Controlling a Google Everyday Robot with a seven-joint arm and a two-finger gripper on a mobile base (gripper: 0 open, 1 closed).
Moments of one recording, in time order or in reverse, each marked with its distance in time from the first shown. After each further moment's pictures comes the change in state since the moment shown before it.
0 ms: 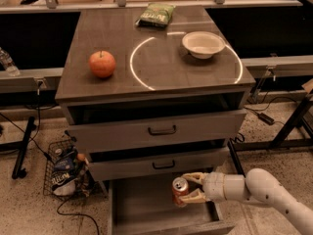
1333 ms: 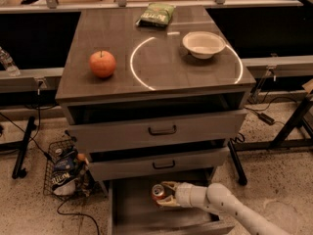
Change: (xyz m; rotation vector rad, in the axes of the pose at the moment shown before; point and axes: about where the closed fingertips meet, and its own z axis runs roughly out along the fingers) arm 0.117 -0.005 0.161 0.063 -0.020 -0.007
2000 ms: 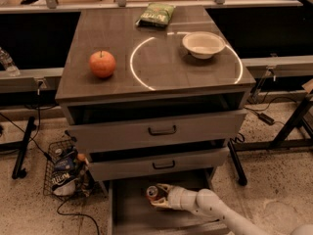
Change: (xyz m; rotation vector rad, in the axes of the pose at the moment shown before) arm 0.037 -0.002 0.050 0.080 0.027 -0.009
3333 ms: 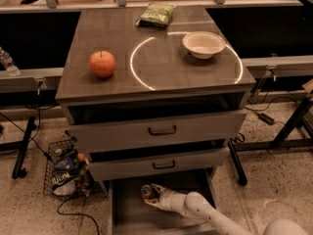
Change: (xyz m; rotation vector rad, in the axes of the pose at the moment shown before) arm 0.035 0.013 0.063 0.020 0.011 0.007
